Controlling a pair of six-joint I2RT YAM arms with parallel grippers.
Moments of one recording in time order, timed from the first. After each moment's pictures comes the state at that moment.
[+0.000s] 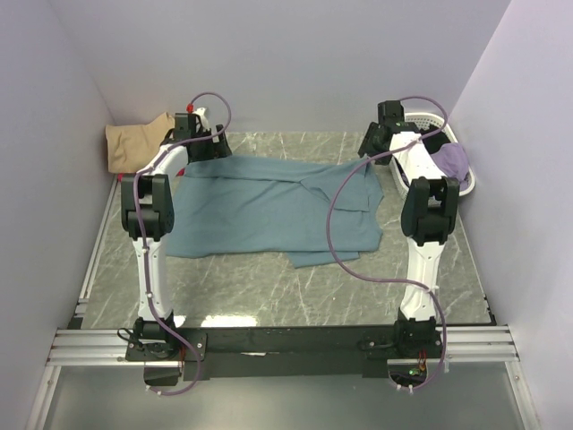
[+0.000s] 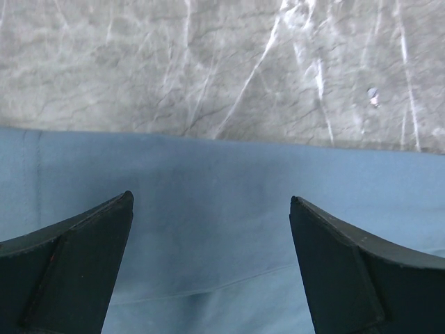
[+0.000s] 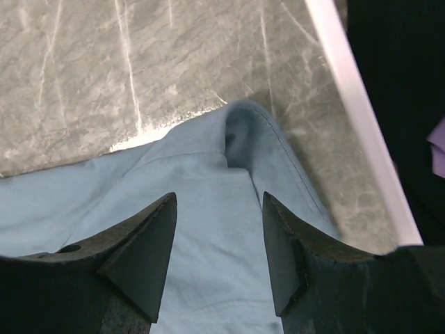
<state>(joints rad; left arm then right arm) -0.05 2.34 1.91 -0.26 0.27 -0.22 0.05 2.23 2.01 -0.71 0.07 0.44</state>
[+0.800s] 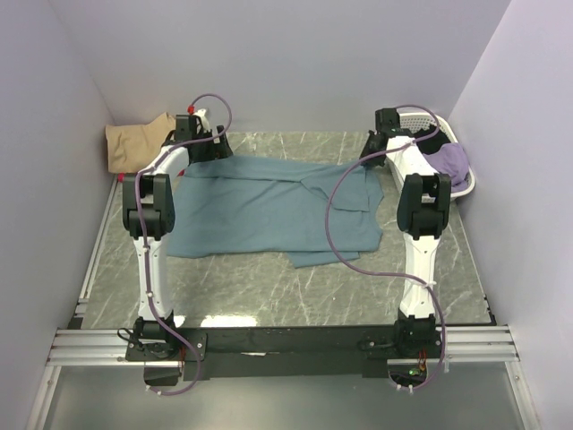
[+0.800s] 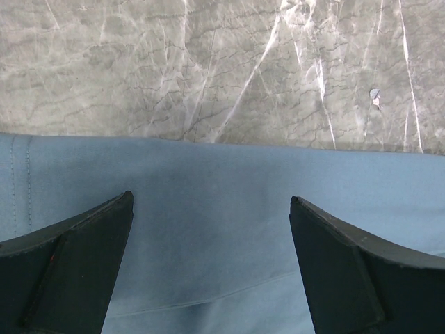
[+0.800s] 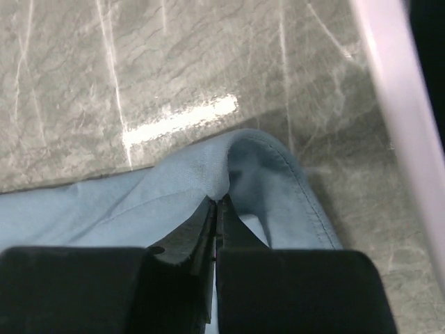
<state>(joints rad) -0.05 2.36 1.91 -0.23 0.28 -0.23 0.04 2.36 2.06 -0.64 -0.01 0.44</state>
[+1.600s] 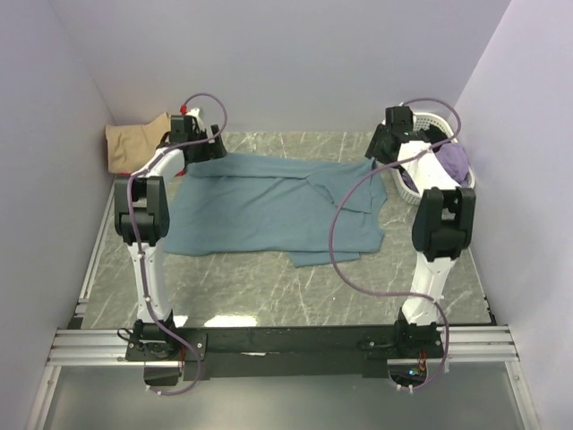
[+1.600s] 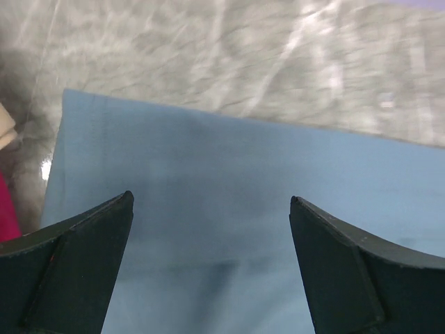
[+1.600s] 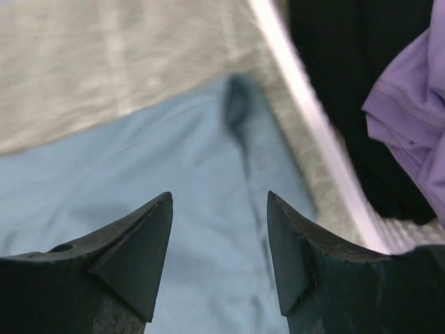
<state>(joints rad) -0.04 2.26 1.78 -0.18 0.21 -0.25 0.04 2.04 1.75 -0.57 0.14 0.42</state>
